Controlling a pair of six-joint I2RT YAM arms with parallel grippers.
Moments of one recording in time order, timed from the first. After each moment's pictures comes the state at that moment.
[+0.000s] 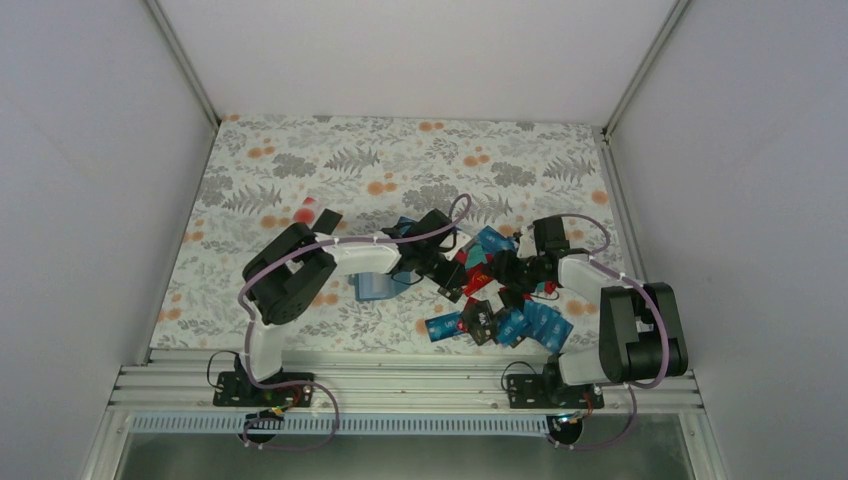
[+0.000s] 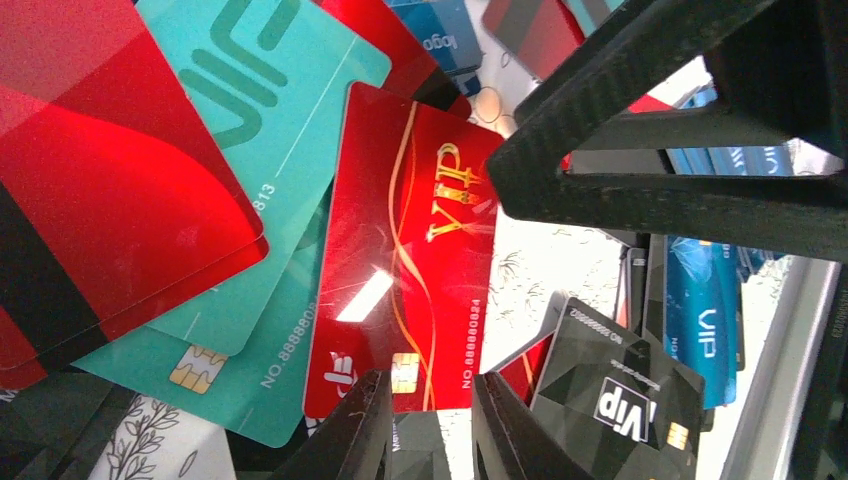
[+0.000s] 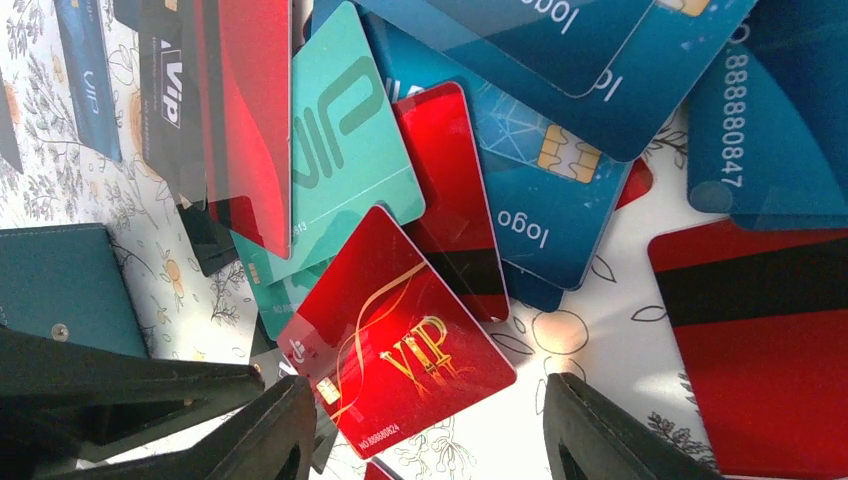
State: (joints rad) left arm -0.90 1.99 1.23 -0.17 0.43 -0.32; right arm 0.11 1.41 0.59 -0.35 -0.54 0.46
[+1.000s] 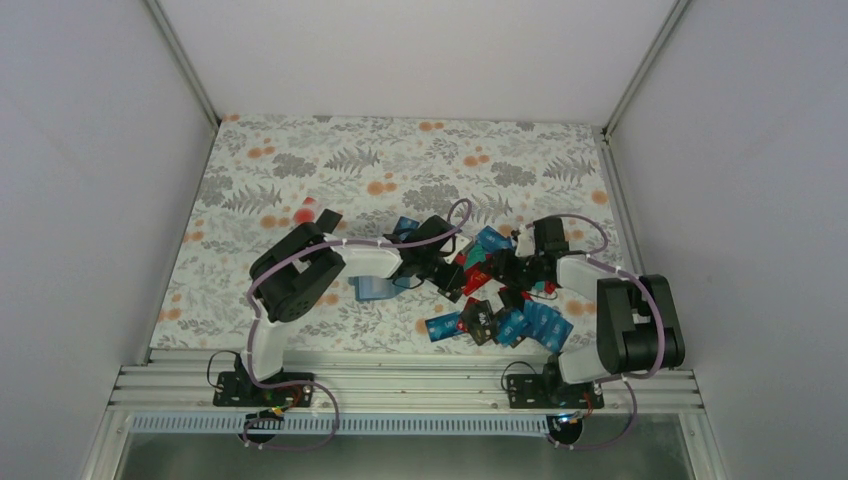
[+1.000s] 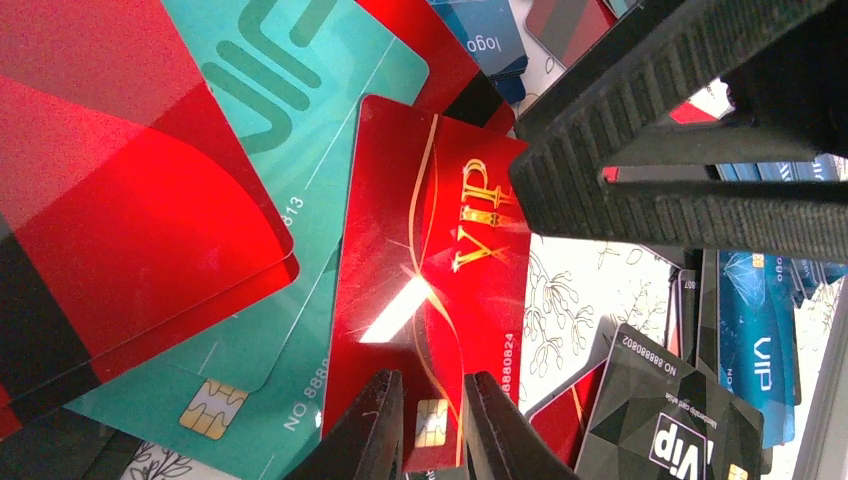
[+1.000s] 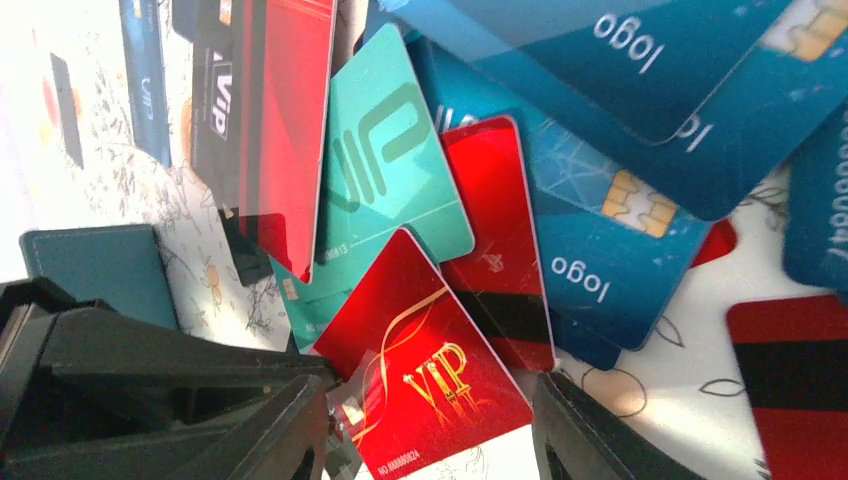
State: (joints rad) left arm -0.91 2.03 1.19 -0.07 0.38 -0.34; right arm 0.11 1.45 0.56 -0.24 -0.62 0.46
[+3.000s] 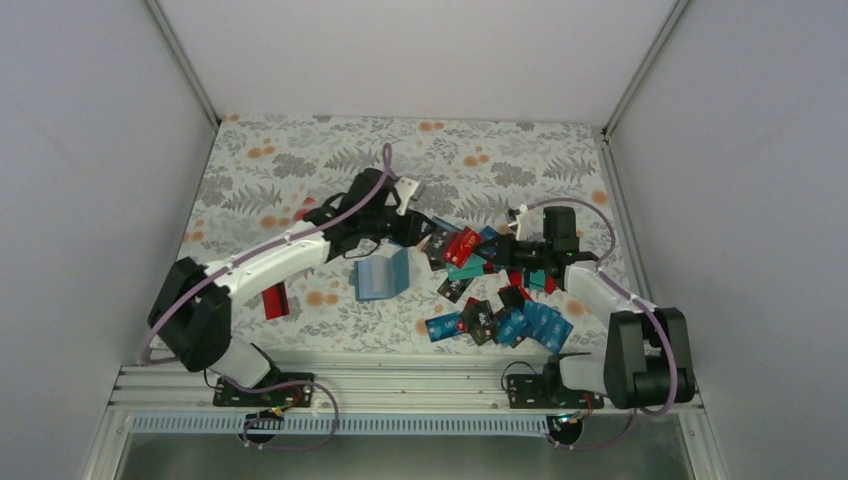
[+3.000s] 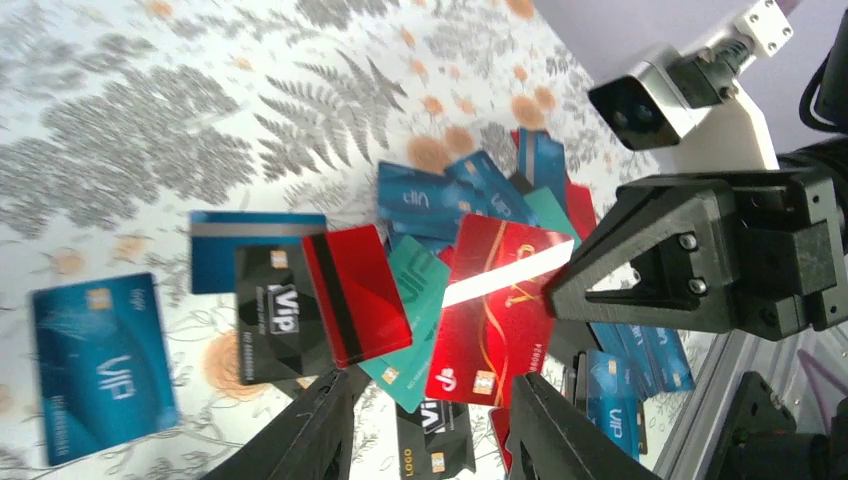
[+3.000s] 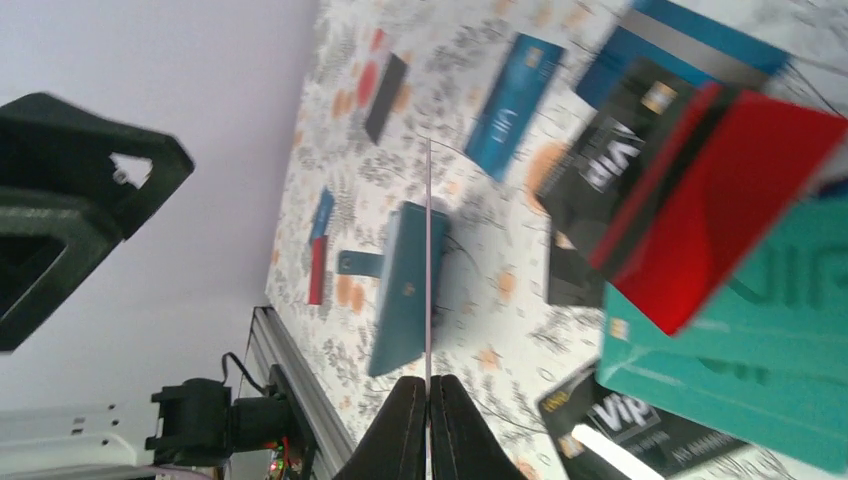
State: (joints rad) left arm -0.73 1.53 1.10 -0.22 0.33 -0.36; right arm 0.10 1.29 0.57 -0.11 -0.95 0.46
